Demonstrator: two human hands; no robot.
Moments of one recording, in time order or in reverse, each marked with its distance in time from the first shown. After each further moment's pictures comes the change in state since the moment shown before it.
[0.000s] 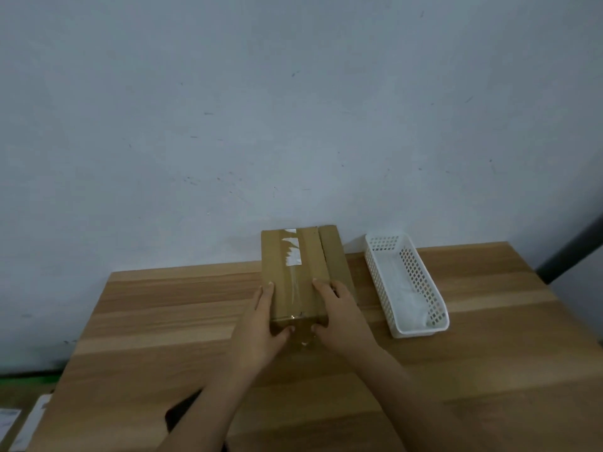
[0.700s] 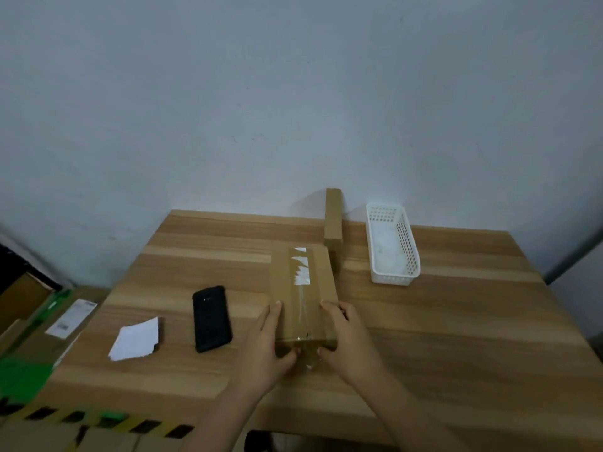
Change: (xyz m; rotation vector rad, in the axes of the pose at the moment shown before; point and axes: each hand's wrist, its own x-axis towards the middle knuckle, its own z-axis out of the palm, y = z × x) left_hand -0.240 0.050 0.075 -0.057 0.124 -0.054; right_hand -0.219 0.064 -0.002 0.091 -0.109 -0.138
